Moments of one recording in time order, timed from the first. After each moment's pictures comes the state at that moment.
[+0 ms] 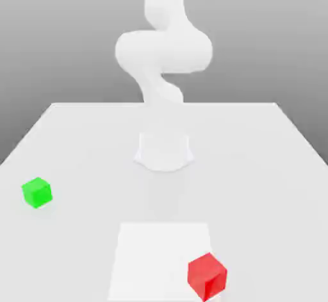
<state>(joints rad) 0.03 -0.71 -0.01 -2.32 0.01 2.33 0.76</state>
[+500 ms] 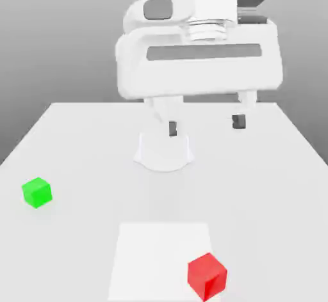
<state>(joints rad) 0.15 -0.16 -0.04 -2.42 0.06 2.55 0.49</state>
